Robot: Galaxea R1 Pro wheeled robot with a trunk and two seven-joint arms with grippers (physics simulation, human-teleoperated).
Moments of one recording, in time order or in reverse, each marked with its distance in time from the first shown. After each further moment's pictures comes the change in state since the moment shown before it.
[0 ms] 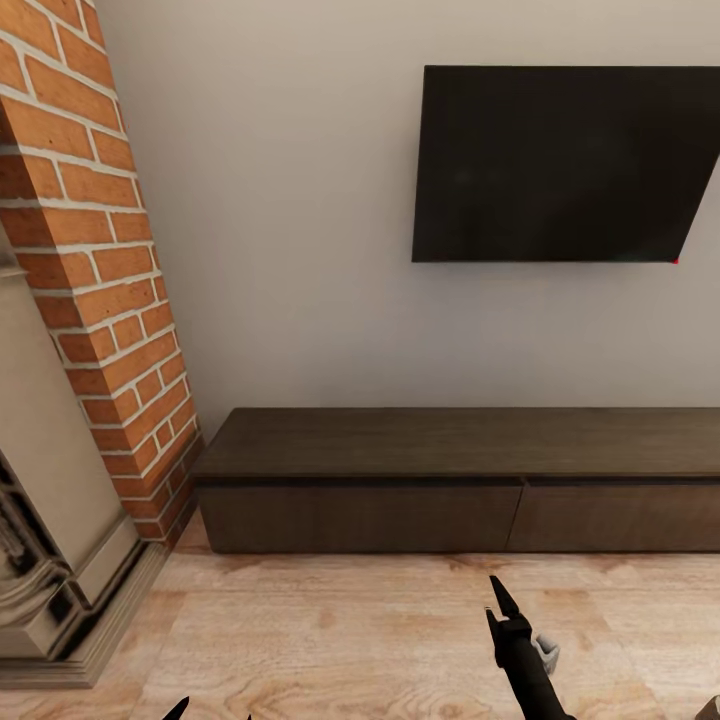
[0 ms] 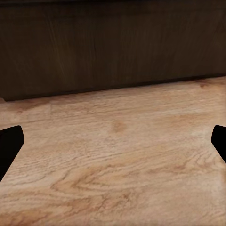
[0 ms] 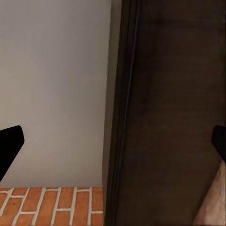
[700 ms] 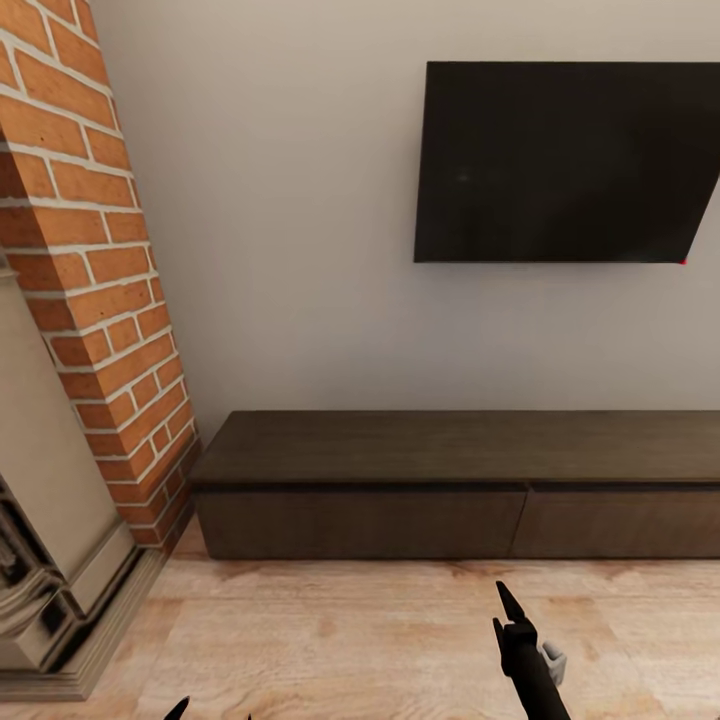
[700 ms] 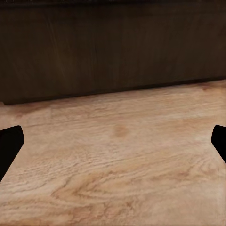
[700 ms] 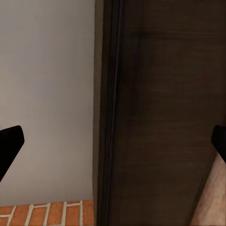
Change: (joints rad) left arm 0.000 0.000 0.000 0.000 0.000 0.001 0.000; right arm 0.000 -0.003 -0.041 0.002 0.002 -0.002 -0.060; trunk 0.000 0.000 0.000
